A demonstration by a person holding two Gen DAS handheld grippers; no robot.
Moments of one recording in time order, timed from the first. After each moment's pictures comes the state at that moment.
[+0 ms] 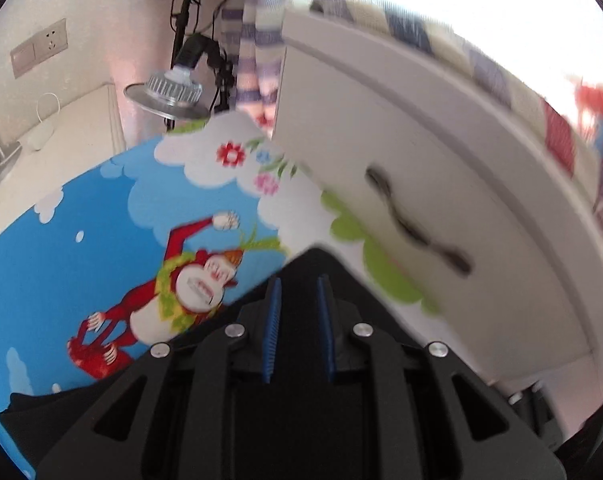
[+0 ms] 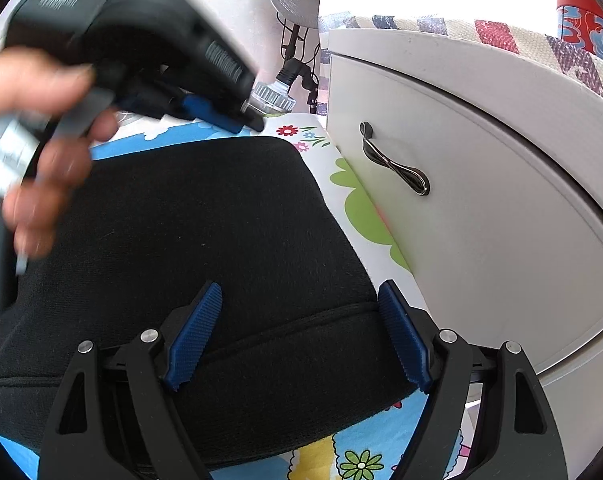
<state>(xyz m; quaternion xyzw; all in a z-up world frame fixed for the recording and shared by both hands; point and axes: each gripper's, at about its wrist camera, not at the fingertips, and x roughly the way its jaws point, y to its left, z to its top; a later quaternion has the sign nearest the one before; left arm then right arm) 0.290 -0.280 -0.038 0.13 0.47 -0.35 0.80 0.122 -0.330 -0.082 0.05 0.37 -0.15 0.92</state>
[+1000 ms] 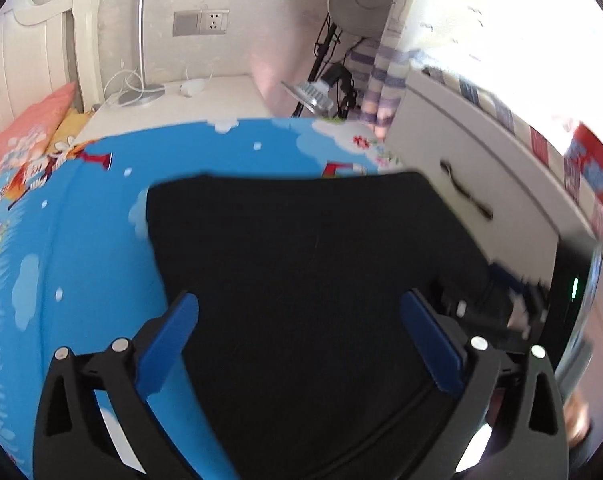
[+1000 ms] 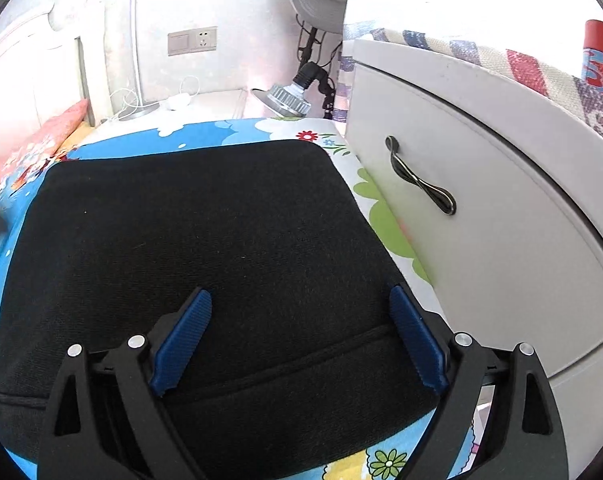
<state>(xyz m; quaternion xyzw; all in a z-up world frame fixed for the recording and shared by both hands) 0.160 -0.088 -0.014 0.02 0.43 -0.21 0.88 0.127 -0.301 -0.076 0.03 0.37 -0.15 0.91</state>
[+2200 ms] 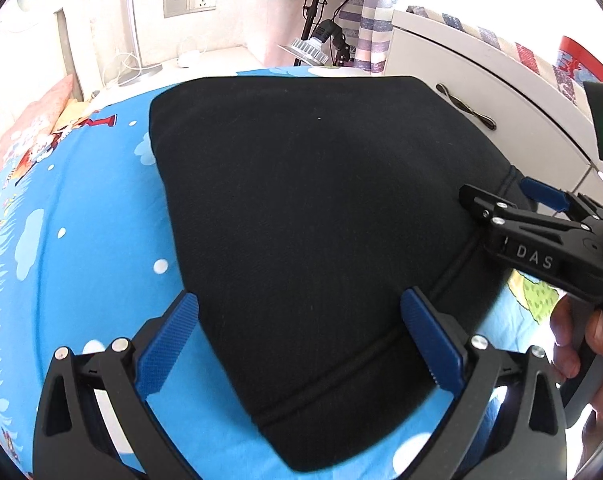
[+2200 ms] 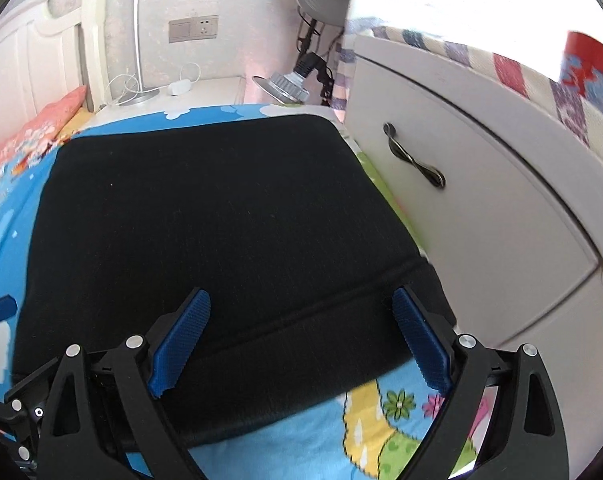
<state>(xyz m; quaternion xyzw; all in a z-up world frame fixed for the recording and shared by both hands) 0.106 -0.074 -0.059 0.07 0.44 -0.21 0.87 0.092 -0.279 -0.069 0.03 0.40 -0.16 0.90</state>
